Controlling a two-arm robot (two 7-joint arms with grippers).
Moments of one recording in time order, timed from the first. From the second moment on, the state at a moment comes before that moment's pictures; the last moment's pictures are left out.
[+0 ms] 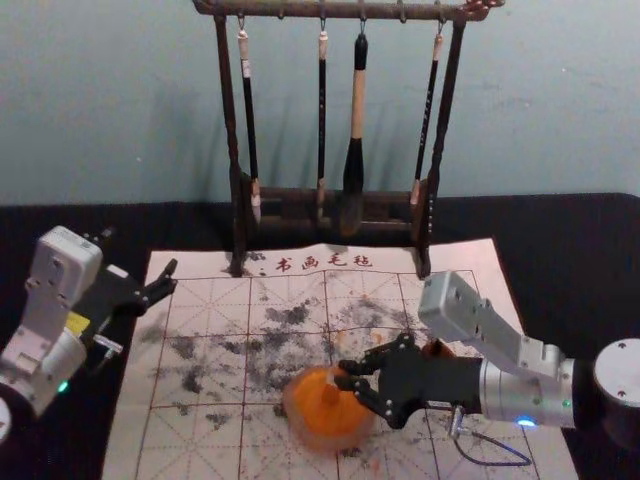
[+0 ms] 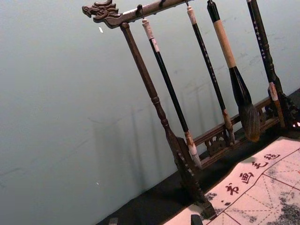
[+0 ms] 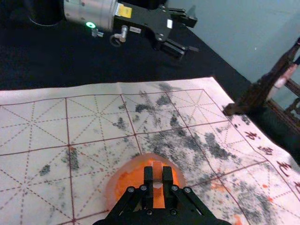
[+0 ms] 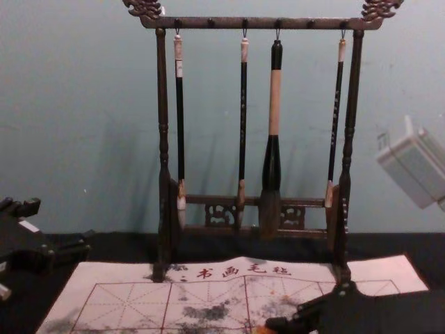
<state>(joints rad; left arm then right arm) -0.20 0.60 0.45 -1.41 -0.25 -0.12 0.03 0.36 0.57 -0.66 -1.50 0.26 0.08 0.70</state>
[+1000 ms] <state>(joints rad) -0.20 0.60 0.45 -1.41 -0.25 -0.12 0.03 0.29 0.66 -0.63 -1.61 0.29 0.11 0.71</state>
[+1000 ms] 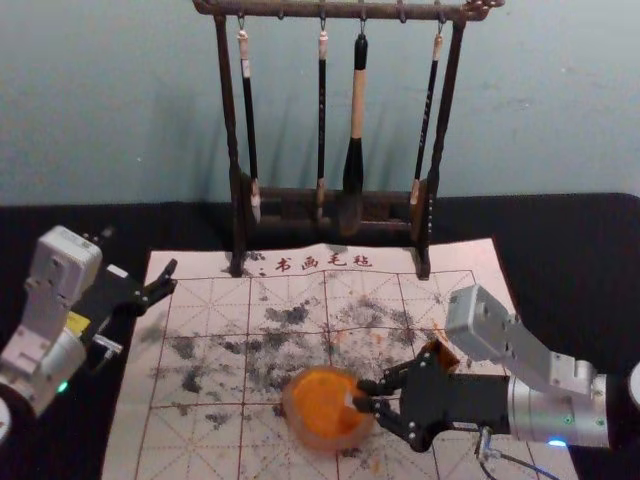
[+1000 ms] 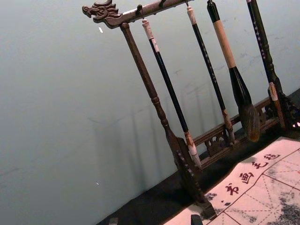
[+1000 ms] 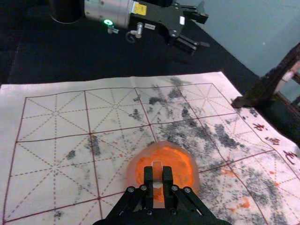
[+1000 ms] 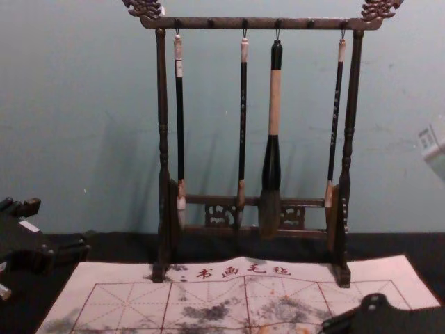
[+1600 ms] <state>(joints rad) -0.20 0.60 0.45 -1.41 -0.25 -0.12 0.03 0.32 0.62 -0.67 -1.58 0.27 0.11 0.71</state>
